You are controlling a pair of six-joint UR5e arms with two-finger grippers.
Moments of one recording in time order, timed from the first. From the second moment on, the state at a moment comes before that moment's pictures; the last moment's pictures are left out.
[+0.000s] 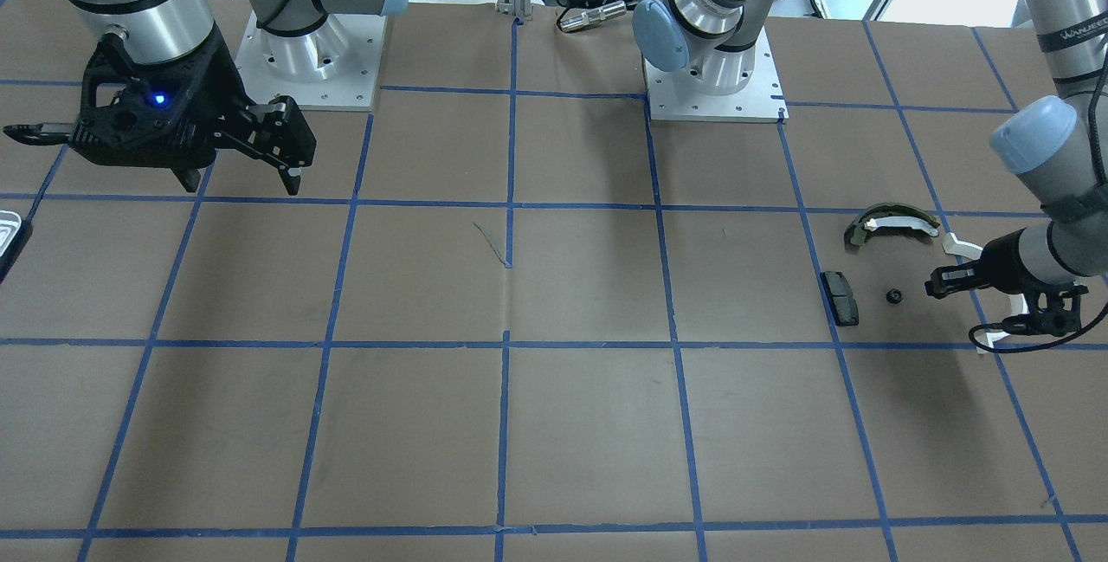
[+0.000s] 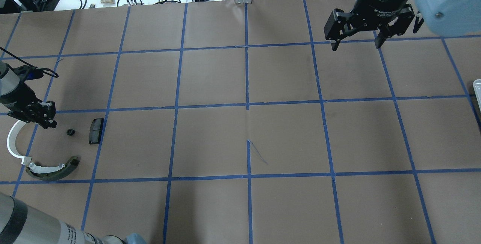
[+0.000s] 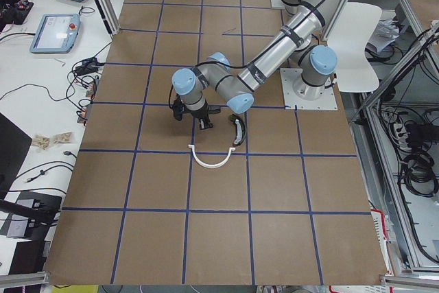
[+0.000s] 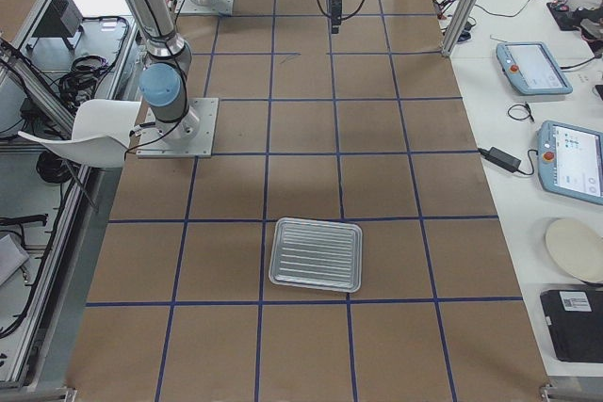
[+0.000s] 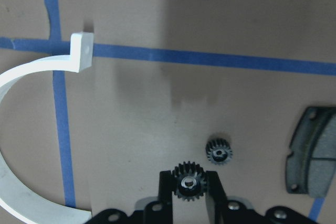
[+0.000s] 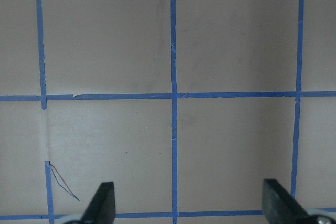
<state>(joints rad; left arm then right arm) -0.90 -2.00 -1.75 -1.18 1.69 0.56 1.58 -1.53 1.54 -1.64 -1.59 0.00</state>
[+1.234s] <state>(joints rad) -0.90 -2.04 -1.77 -1.17 1.68 0.56 1.58 -1.53 1.56 -1.64 -1.58 0.01</state>
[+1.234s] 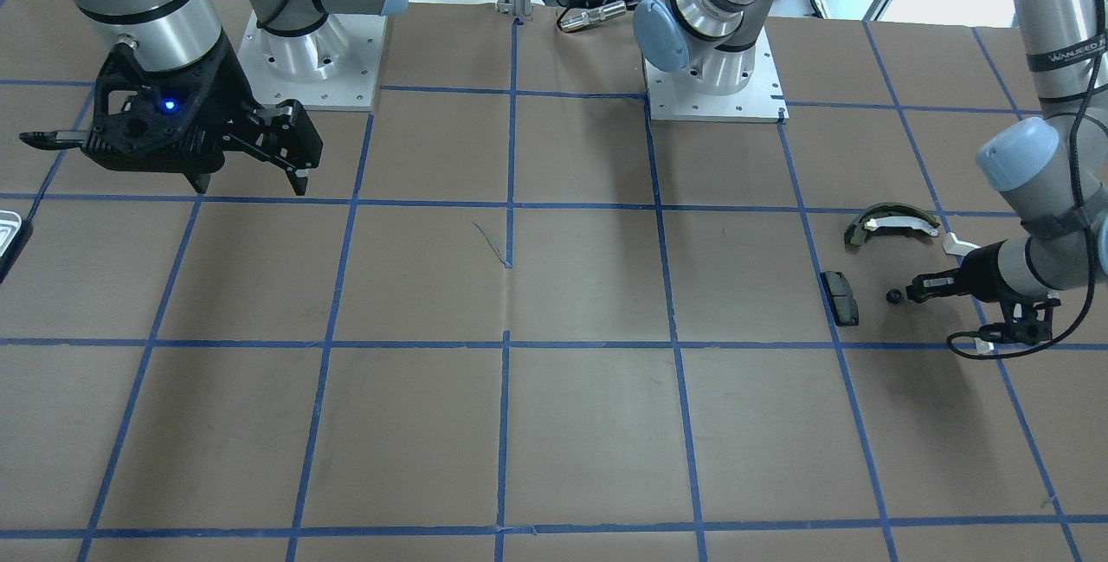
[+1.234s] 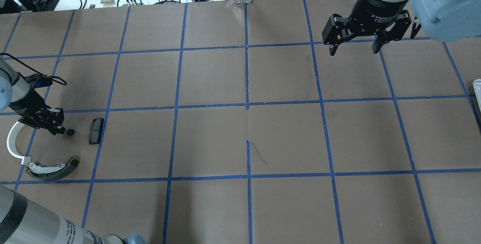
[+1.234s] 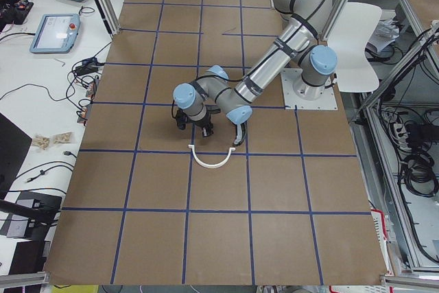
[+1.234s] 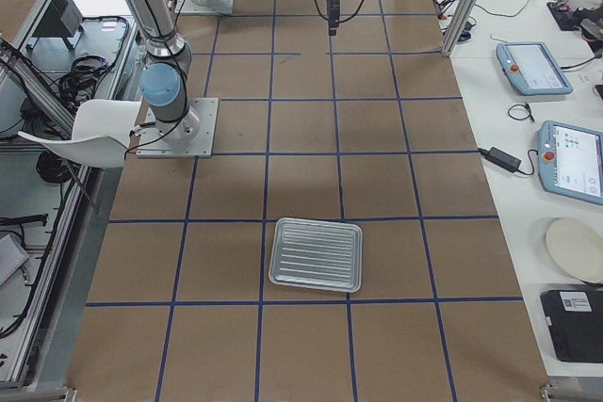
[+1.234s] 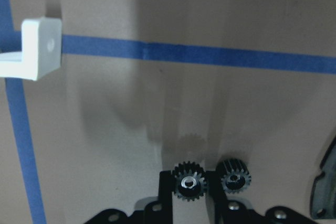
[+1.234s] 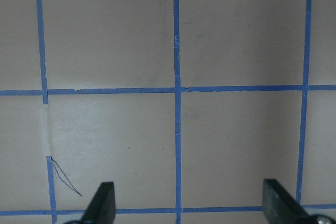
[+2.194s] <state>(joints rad) -1.04 -1.91 -1.70 -1.29 1.59 0.50 1.58 -1.53 1.56 -1.64 -1.58 0.01</state>
